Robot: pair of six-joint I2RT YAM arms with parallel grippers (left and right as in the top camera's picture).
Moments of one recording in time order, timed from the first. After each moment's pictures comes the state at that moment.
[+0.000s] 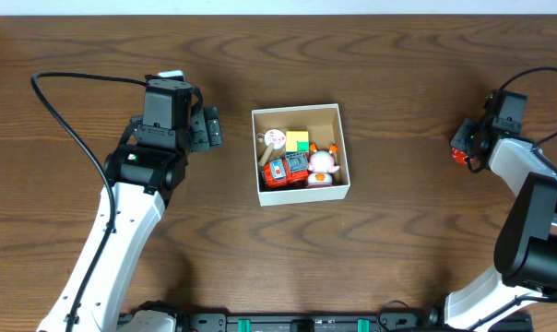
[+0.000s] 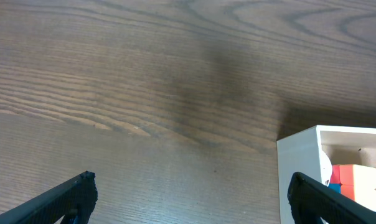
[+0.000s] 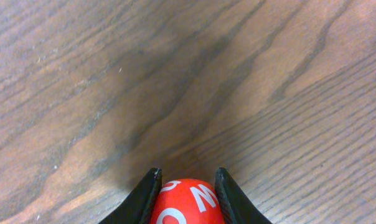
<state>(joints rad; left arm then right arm) -0.21 1.31 1.10 -0.63 -0.22 -0.27 -0.27 1.85 1.02 -0.21 0.07 0.26</state>
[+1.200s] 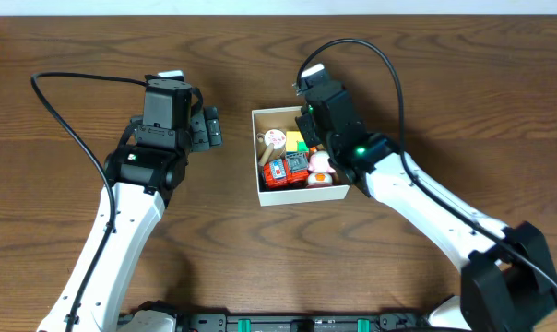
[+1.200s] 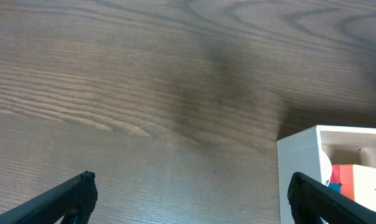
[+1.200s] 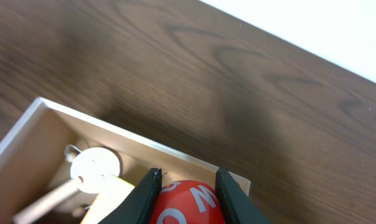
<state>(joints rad) -0.21 1.31 1.10 -0.63 -0.22 -0.27 0.60 1.67 1.16 -0.18 0.27 0.02</state>
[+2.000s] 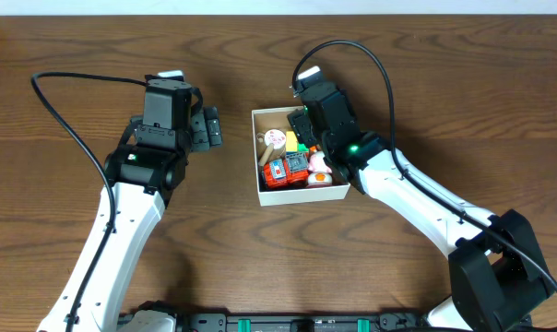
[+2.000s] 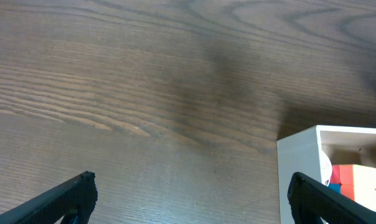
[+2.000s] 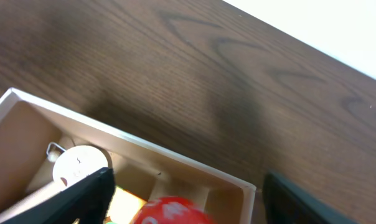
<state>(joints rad) -0.21 1.31 1.10 -0.63 -0.22 -0.27 0.60 1.72 1.16 -0.15 0.29 0.00</state>
